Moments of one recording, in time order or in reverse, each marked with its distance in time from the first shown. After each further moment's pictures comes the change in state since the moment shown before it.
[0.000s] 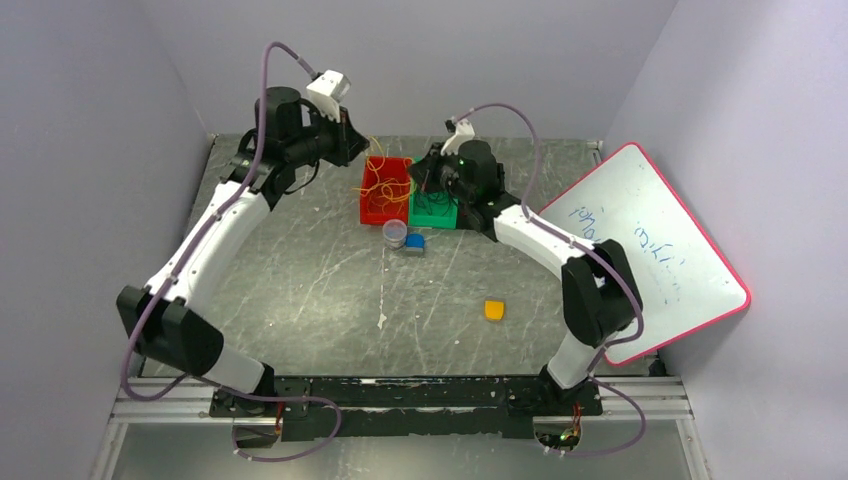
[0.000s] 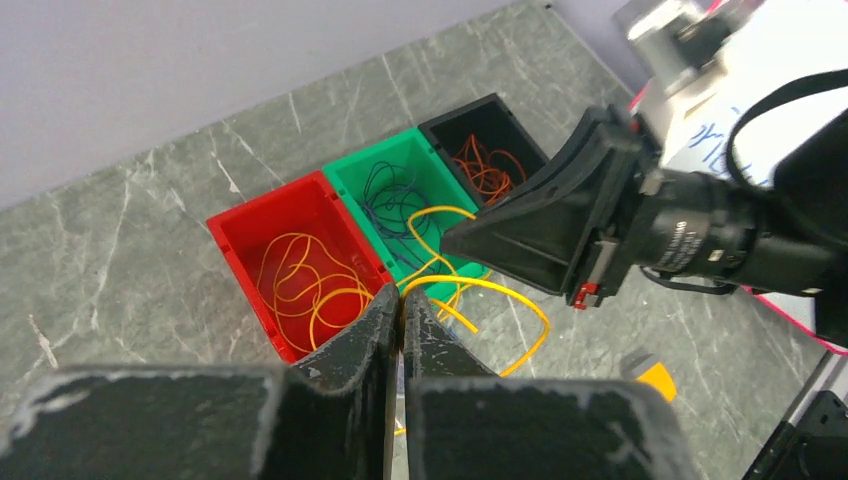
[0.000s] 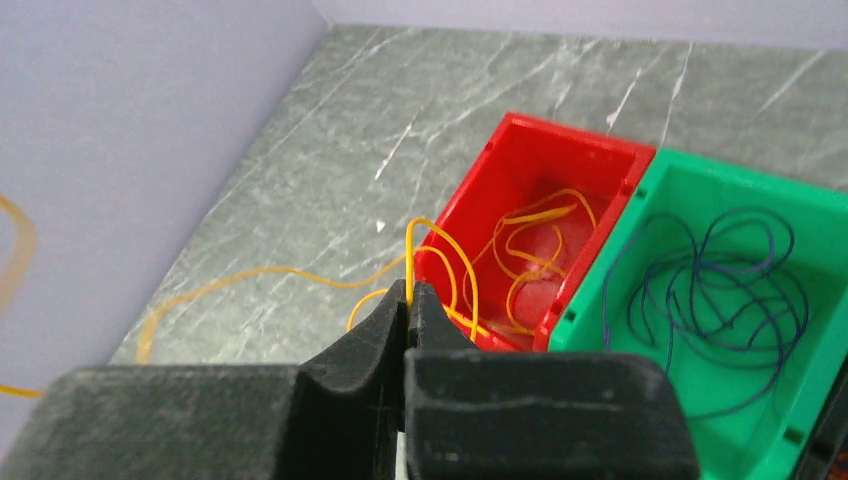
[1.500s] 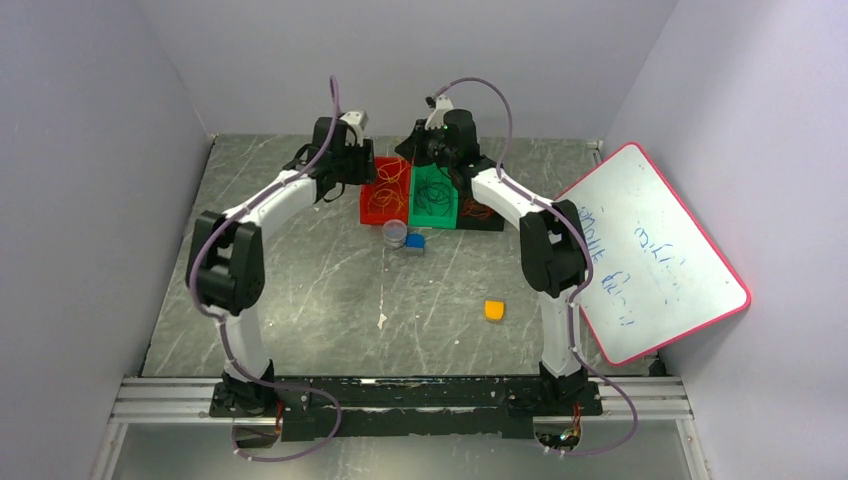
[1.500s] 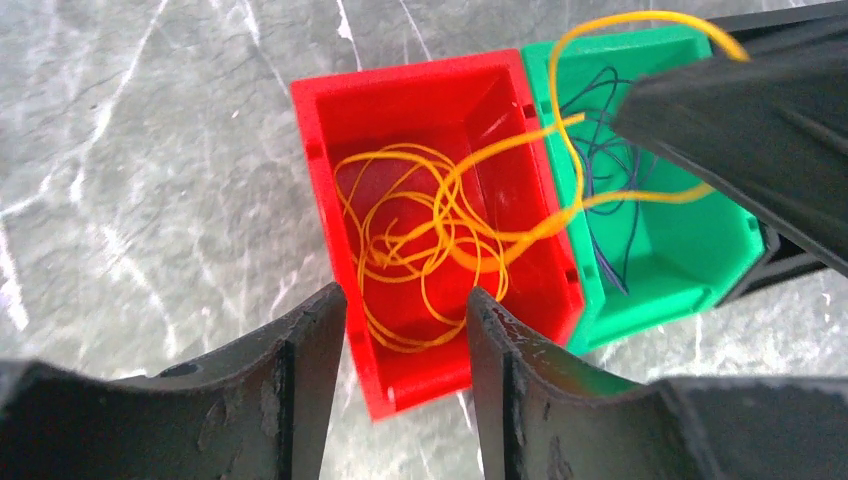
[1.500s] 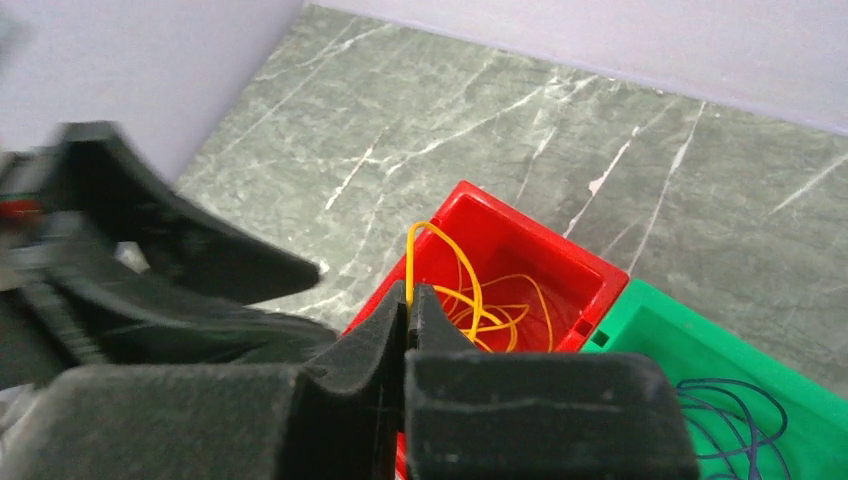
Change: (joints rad) left arm 0.006 0.465 -0.035 0.182 -0.263 -0.080; right arm -0.084 0.447 0.510 -0.103 -0.188 -0.077
